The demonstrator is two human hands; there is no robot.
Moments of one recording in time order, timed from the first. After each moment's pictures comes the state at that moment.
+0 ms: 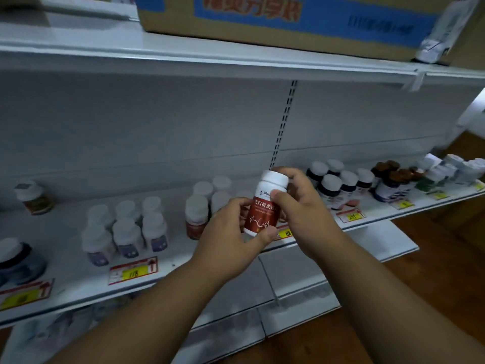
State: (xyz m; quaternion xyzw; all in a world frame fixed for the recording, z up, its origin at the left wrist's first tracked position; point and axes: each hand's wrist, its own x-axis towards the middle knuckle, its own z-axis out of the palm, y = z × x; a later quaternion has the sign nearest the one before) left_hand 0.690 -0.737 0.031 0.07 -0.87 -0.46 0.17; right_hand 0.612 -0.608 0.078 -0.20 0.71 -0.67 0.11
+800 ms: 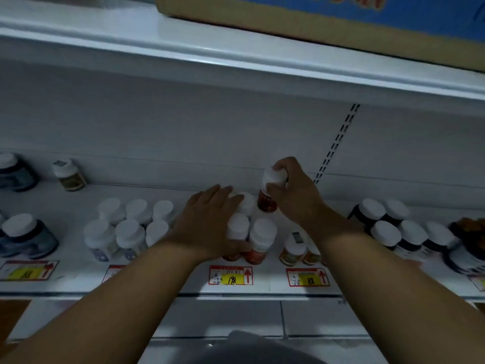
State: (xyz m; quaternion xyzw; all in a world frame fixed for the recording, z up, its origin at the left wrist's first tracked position) left_hand 0.617 -0.827 -0.002 0.13 -0.98 -0.08 0.08; right_hand 0.453 -0.692 0.045 -0.37 0.83 -0.40 0.05
